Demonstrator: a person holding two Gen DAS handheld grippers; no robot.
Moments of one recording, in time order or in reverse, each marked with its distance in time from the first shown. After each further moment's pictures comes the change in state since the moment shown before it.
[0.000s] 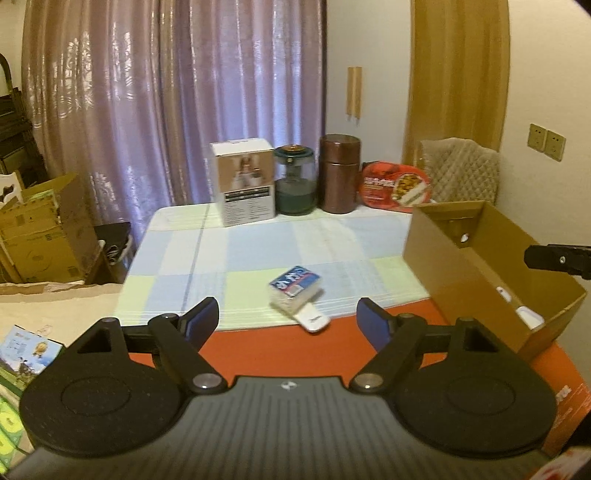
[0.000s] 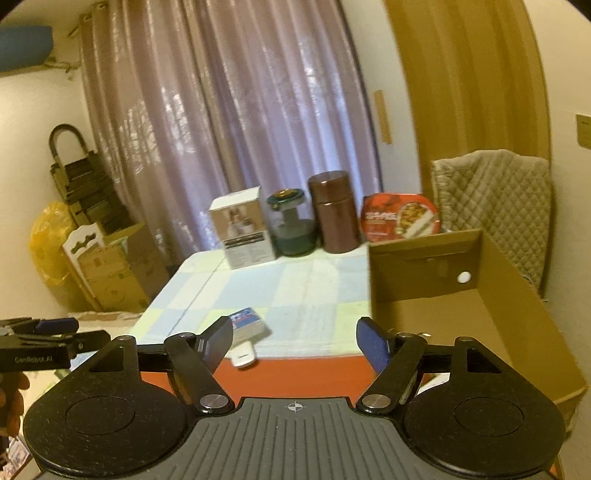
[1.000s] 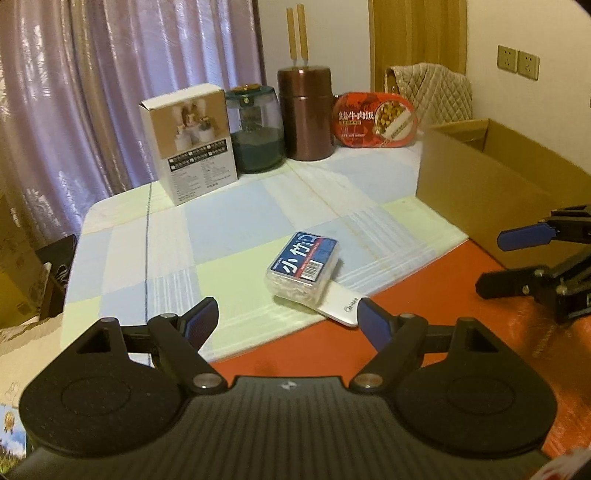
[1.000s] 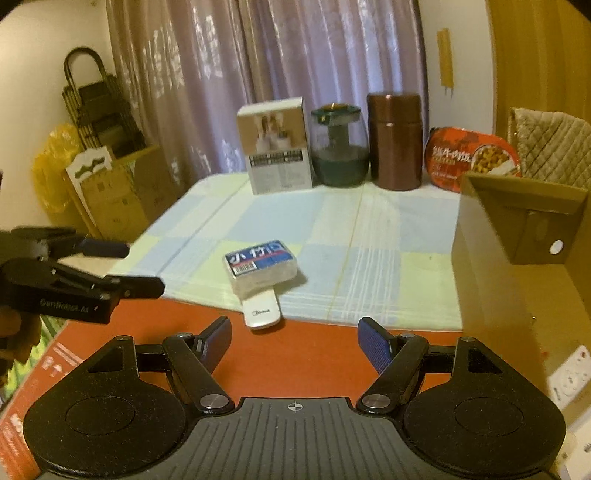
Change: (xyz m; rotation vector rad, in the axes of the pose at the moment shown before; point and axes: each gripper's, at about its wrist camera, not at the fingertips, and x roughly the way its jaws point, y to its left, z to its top) left arm 0.180 0.042 -0.014 0.218 0.107 -0.180; right arm 0.168 0.032 -0.057 -0.123 0.183 0.041
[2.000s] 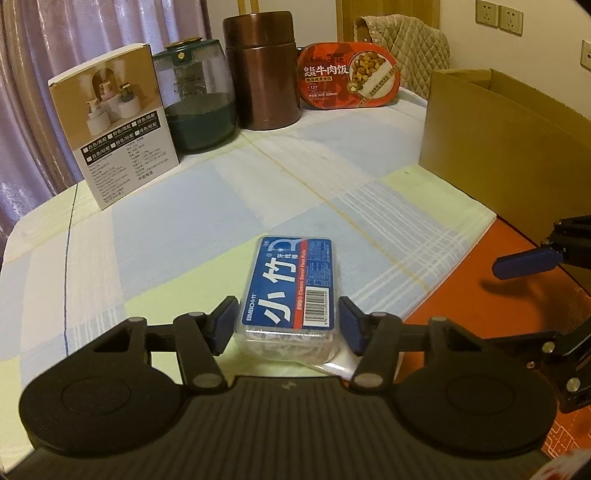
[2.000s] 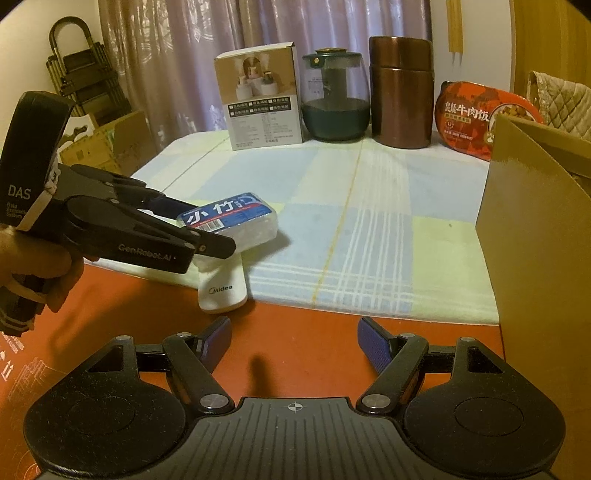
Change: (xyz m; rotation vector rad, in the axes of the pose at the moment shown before) left arm 0.120 -0.001 0.022 0.105 0.077 -0.116; right arm 0.085 -0.020 -0.013 -0.013 0.087 -0.029
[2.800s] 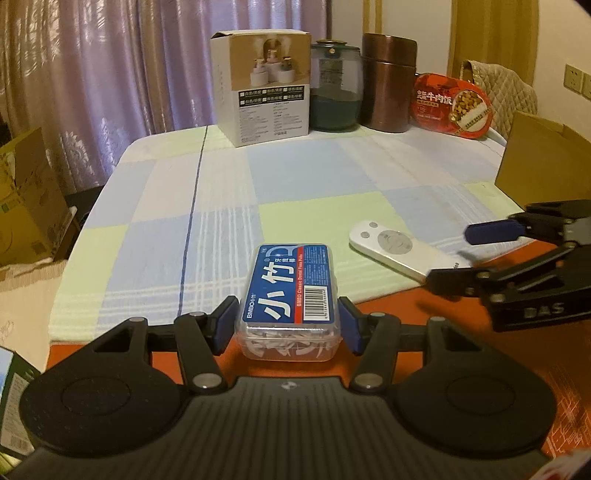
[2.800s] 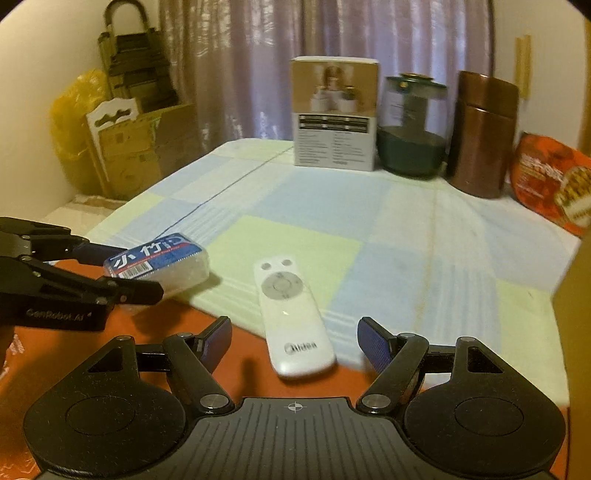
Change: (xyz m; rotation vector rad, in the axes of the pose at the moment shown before) left arm -0.071 0.041 -0.088 -0.298 -0.056 0.213; right arm 0.051 0.057 0.020 -0.182 -0.057 0.077
